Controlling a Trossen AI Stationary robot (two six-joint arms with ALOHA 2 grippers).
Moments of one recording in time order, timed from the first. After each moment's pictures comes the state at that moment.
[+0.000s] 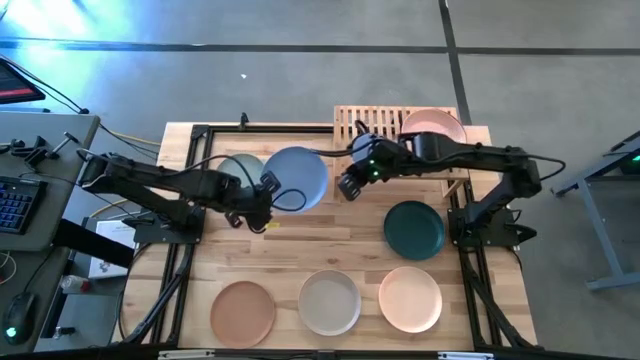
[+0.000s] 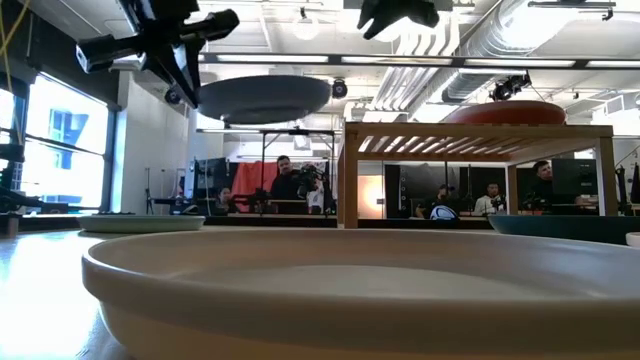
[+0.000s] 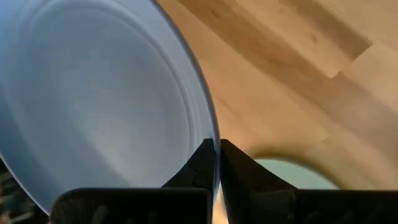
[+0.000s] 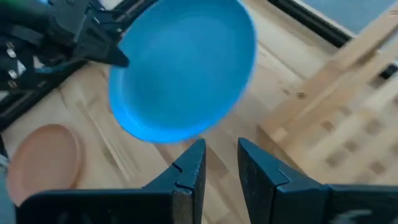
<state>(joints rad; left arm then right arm) -0.13 1.26 1.06 -0.94 -0.44 0.93 -0.05 1.59 1.71 -0.98 0.20 0.62</state>
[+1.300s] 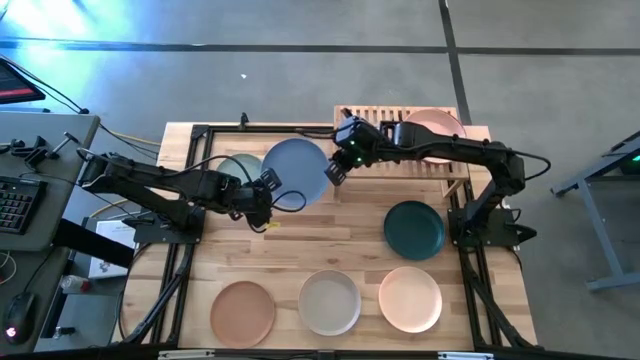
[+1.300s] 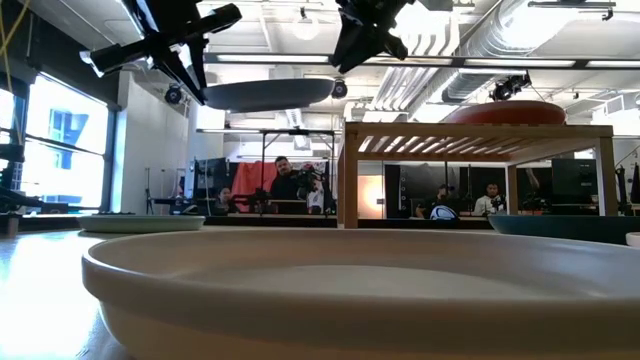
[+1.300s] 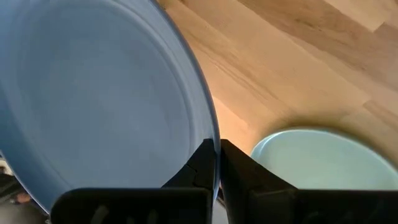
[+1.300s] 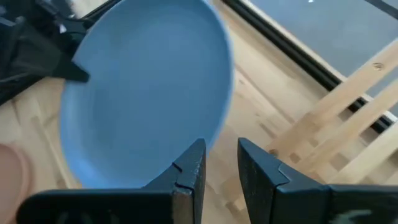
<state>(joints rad) -0.14 1.26 1.06 -0.93 -0.57 1.04 -0.19 1.69 1.71 -0.86 0.17 0.42</state>
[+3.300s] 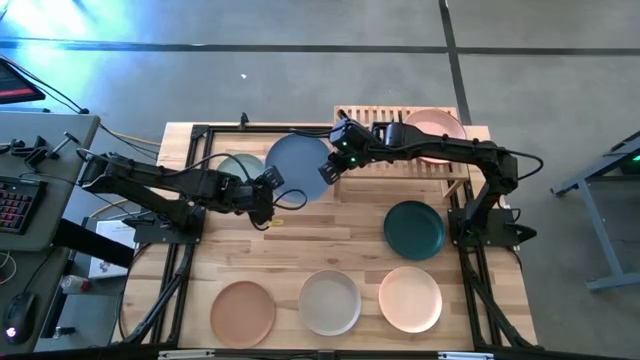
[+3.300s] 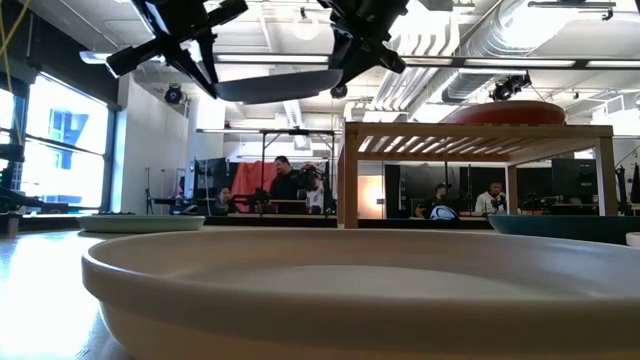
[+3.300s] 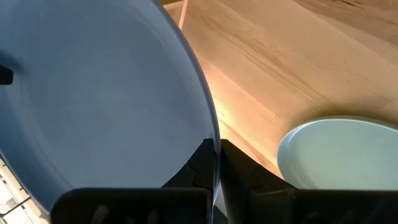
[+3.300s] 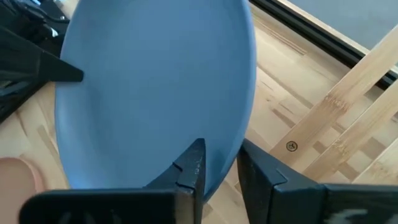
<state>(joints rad) -0.13 1.26 1.06 -0.86 -0.64 1.13 -0.20 1.74 1.71 -0.85 0.13 0.54</state>
